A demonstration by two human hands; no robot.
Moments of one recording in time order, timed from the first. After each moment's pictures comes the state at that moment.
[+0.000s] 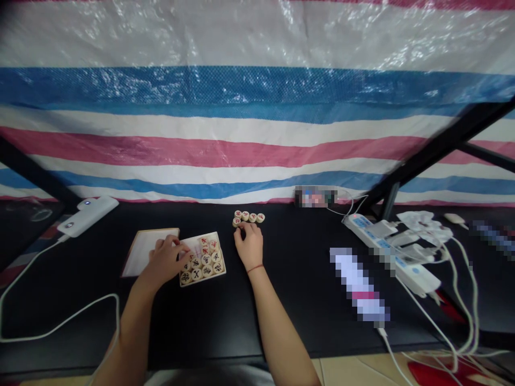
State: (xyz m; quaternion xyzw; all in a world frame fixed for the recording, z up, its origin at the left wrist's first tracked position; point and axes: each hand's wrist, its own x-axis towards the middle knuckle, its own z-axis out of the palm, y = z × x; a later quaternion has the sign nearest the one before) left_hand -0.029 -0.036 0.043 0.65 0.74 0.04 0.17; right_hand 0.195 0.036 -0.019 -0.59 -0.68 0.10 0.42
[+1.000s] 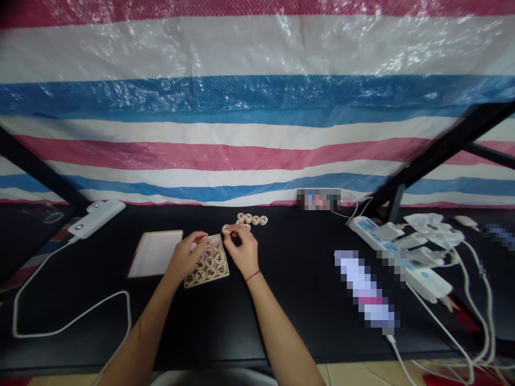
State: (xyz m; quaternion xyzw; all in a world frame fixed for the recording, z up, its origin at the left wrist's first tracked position) left_hand -0.003 -0.018 0.030 0.61 0.64 0.35 0.29; right_hand 0.173 0.016 0.007 -0.48 -0.69 0.18 0.52
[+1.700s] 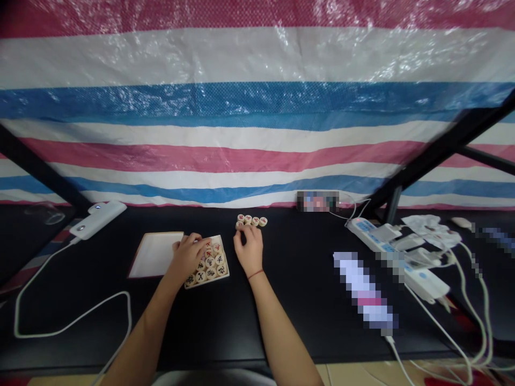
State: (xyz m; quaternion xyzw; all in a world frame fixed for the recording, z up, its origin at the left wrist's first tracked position) left_hand -0.004 -0.019 0.028 0.72 0.68 0.10 0.12; right_hand 0.186 0.027 -0.006 -0.52 -0.69 0.08 0.50
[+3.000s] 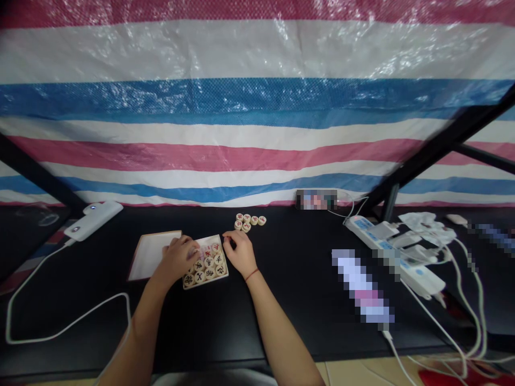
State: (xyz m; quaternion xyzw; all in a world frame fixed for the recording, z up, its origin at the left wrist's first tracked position) left_hand -0.021 -0.023 0.031 0.69 0.70 0.09 0.14; right_hand 0.174 0.022 -0.011 -0.46 -0.74 0.20 0.46
